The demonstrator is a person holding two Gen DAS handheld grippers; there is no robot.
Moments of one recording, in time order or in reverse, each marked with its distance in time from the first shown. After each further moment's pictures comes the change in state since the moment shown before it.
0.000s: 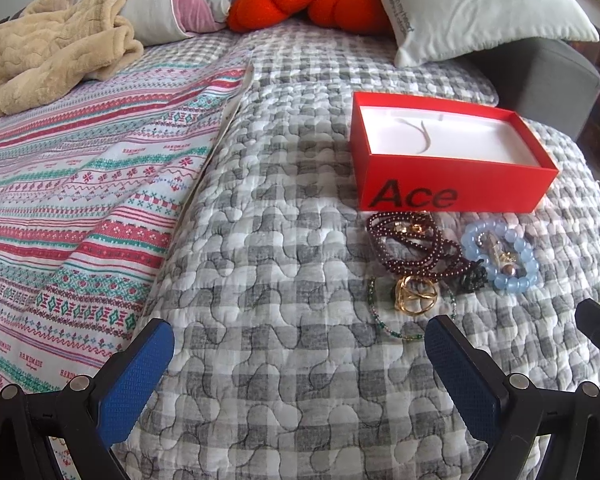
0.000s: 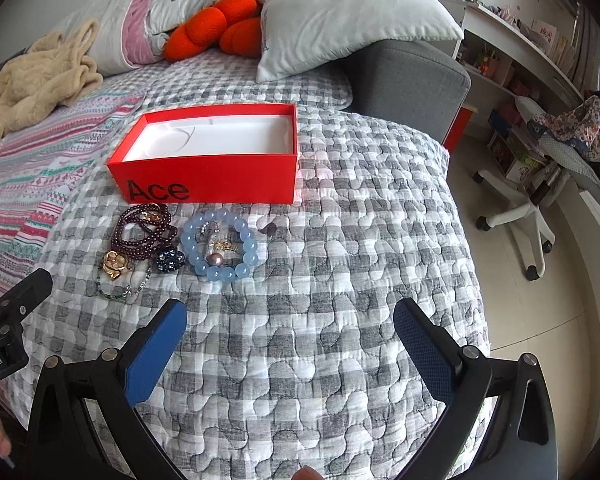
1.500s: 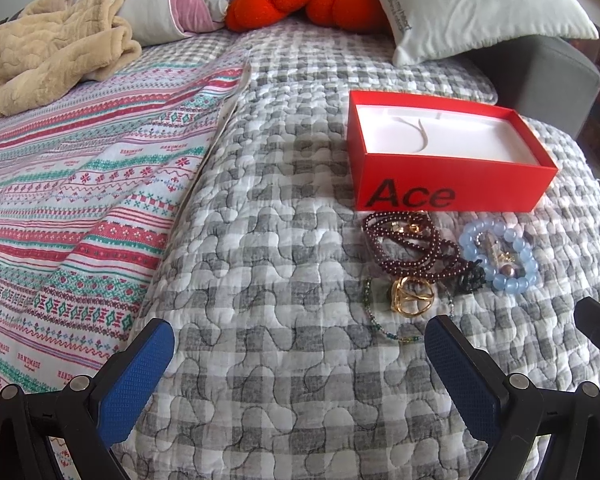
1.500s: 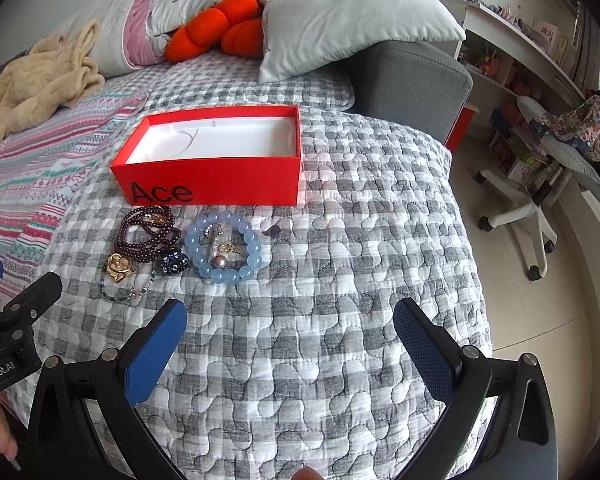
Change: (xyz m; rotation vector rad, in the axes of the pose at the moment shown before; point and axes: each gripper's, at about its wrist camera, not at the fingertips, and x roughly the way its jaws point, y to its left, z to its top) left arm 0.001 0.000 0.002 0.002 0.001 -0.002; right arm 0.000 0.001 0.001 0.001 0.001 0.006
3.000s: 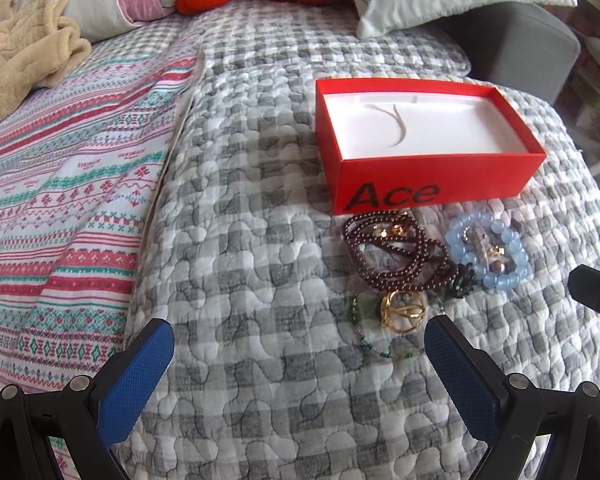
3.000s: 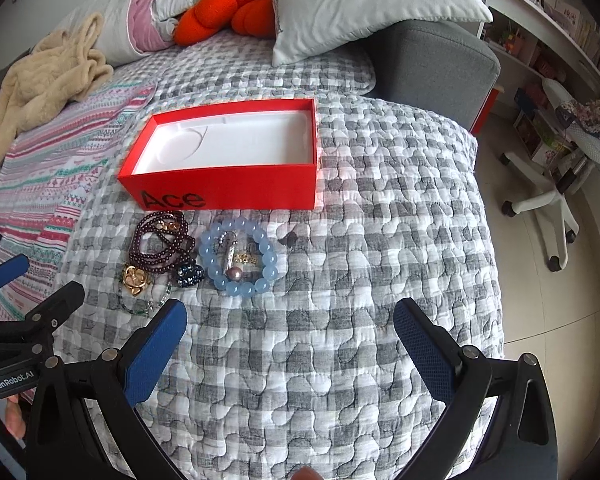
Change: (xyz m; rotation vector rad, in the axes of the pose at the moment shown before) left arm 0.022 -0.004 0.035 0.101 0.106 -0.098; right arm 0.014 -0.007 0.036 0.009 0.125 0.105
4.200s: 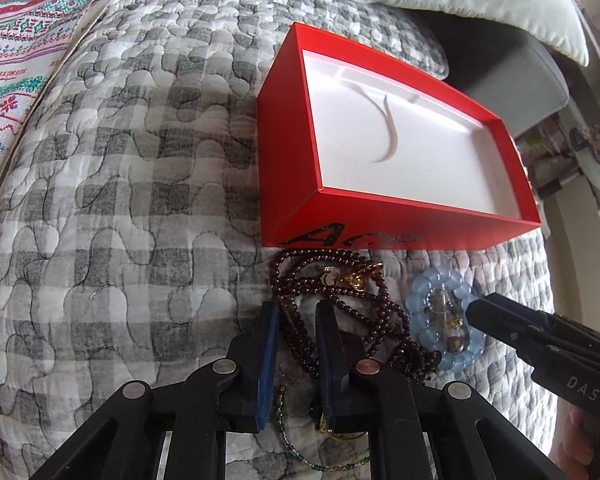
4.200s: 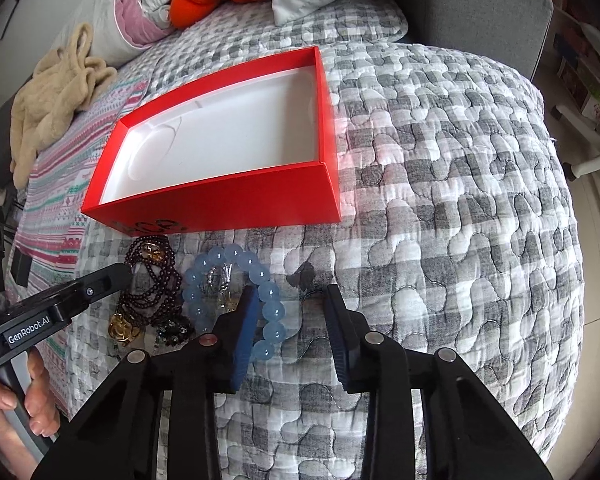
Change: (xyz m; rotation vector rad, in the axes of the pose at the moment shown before) left arm 0.085 0.009 0.033 -0.199 0.164 -0.353; right arm 0.084 -0.020 0.034 0.088 0.120 0.213
